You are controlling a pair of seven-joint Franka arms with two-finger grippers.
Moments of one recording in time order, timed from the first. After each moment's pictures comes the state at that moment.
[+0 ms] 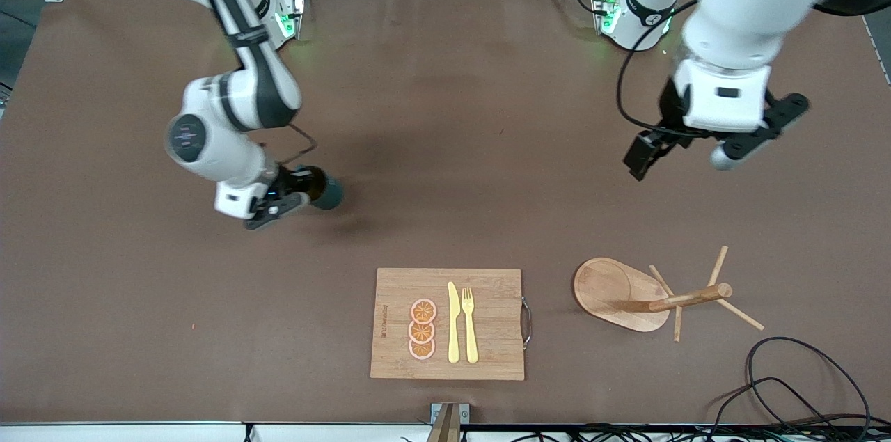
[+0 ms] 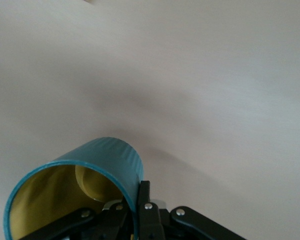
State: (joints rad) left arm -0.25 0.12 -0.13 -1.48 0.11 1.74 -0.90; right arm 0.54 0.27 -0.35 -2.08 0.29 2.26 -0.55
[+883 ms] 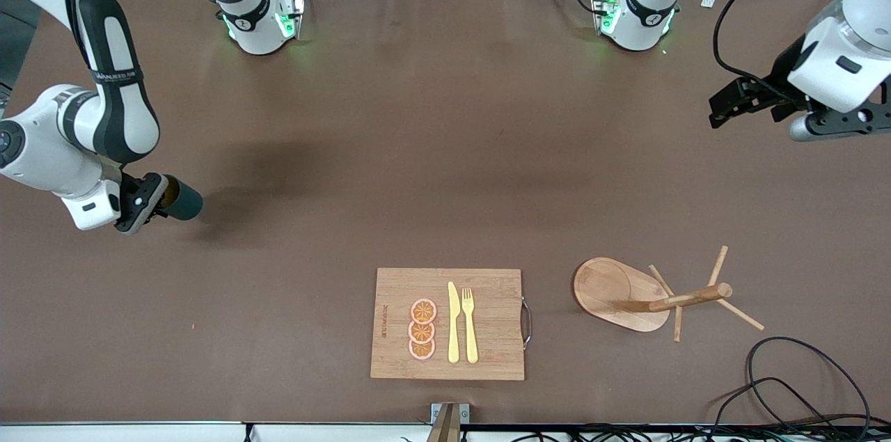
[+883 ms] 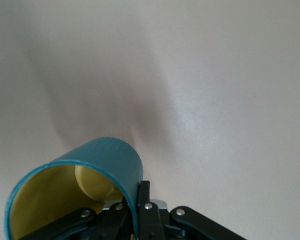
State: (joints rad) left arm -0.06 0.01 -0.13 -1.54 -0.01 1.50 -0.25; right arm 0.27 0.34 -0.47 -2.09 0.23 2.35 -1.57
